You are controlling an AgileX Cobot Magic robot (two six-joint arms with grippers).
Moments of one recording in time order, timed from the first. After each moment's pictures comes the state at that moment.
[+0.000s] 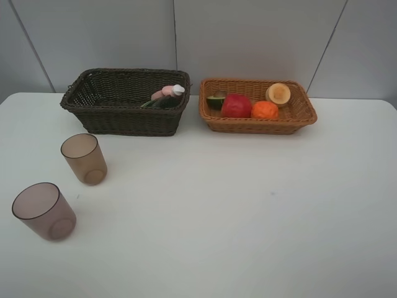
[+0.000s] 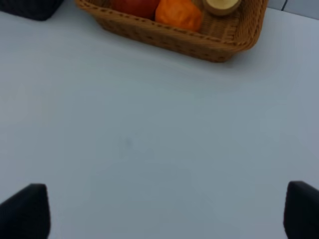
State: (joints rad) left arm -0.17 0.00 -0.42 -0.15 1.07 0.14; right arm -0.08 0.21 -0.55 0.28 1.06 -0.47
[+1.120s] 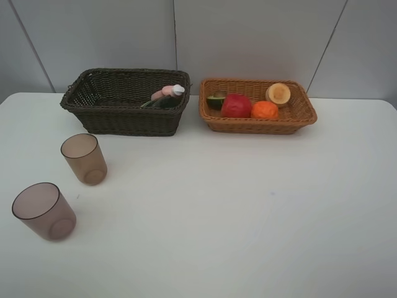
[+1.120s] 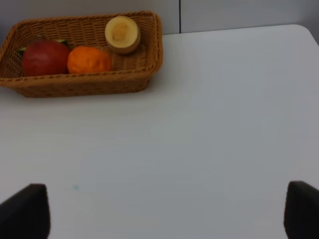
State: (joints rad) left arm -0.17 0.00 -0.42 -0.15 1.07 0.14; right arm -0.08 0.00 -0.52 0.04 1.05 -0.04
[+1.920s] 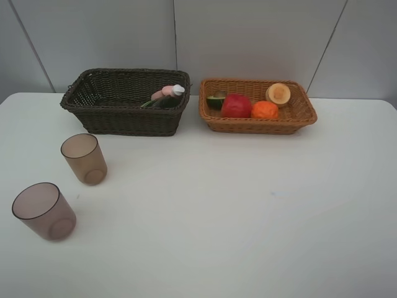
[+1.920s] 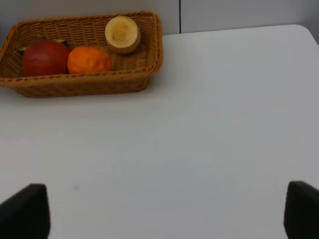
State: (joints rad) left arm -0.17 0.00 -0.42 -0.15 1.07 0.14; right arm -0.08 0.00 -0.52 0.04 1.05 -0.04
